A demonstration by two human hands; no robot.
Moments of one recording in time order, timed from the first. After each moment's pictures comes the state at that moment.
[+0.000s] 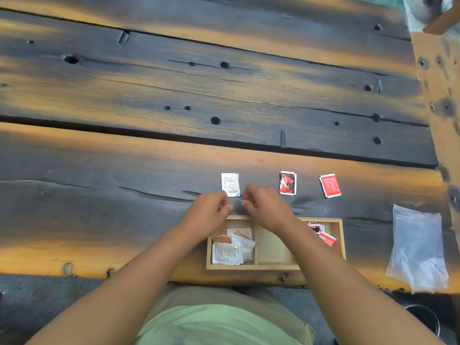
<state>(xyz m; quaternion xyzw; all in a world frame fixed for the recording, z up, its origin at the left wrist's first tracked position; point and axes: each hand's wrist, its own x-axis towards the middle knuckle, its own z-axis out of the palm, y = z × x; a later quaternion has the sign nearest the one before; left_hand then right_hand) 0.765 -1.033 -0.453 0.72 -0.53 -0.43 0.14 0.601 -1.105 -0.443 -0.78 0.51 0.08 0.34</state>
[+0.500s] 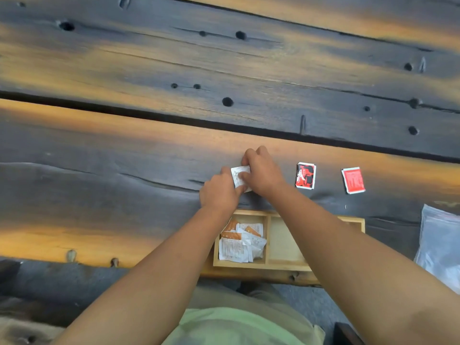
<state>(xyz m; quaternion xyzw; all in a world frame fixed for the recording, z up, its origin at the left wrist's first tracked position) 0.749 -1.074 -0.503 0.83 -0.45 -0.32 0.04 0.654 -1.159 -0.498 -0.79 0.52 0.08 0.31</state>
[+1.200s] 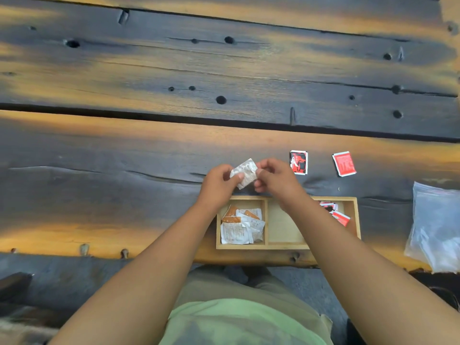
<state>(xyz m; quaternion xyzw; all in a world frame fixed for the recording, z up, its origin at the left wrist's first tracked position) 0.753 -1.045 -0.472 0.74 -0.37 -0.47 0.29 0.607 -1.106 -0.449 -0.48 0.61 -0.15 0.61</state>
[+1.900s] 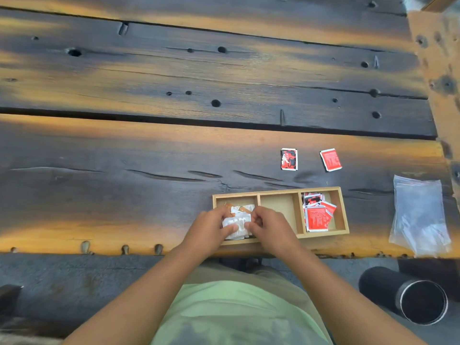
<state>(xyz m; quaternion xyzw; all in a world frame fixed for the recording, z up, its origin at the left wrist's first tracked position) 0.743 -0.943 -0.456 0.72 -0.51 -0.45 0.14 0.572 -0.994 -0.440 -0.67 0.59 0.04 0.45</state>
